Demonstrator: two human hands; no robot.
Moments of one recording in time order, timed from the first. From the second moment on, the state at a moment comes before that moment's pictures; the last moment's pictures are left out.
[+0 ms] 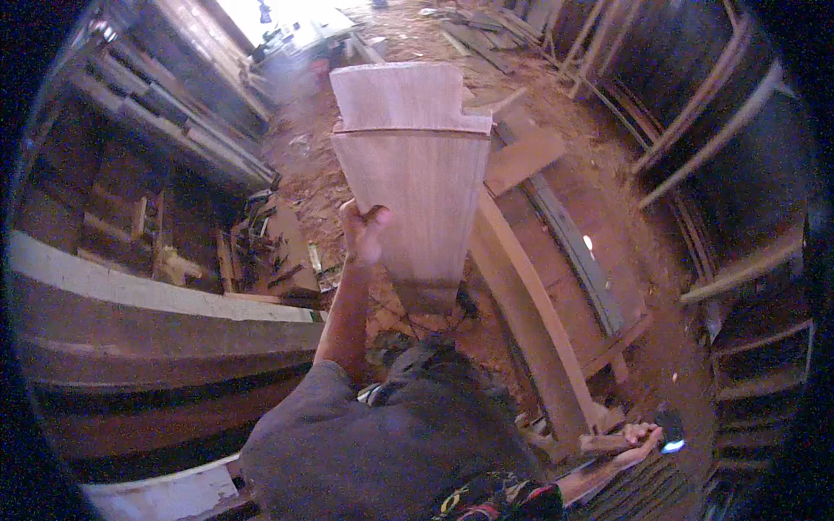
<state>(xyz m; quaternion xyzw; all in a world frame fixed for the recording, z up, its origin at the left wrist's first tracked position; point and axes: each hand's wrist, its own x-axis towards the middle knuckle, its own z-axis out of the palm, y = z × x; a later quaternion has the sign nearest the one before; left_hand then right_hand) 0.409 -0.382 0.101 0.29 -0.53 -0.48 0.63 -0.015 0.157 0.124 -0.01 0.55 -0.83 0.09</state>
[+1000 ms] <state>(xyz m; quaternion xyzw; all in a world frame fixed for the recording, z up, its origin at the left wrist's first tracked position) 0.471 -0.581 0.071 0.38 -0.72 -0.37 0.44 0.172 -0.555 0.272 -0.63 0.48 -0.46 0.40</state>
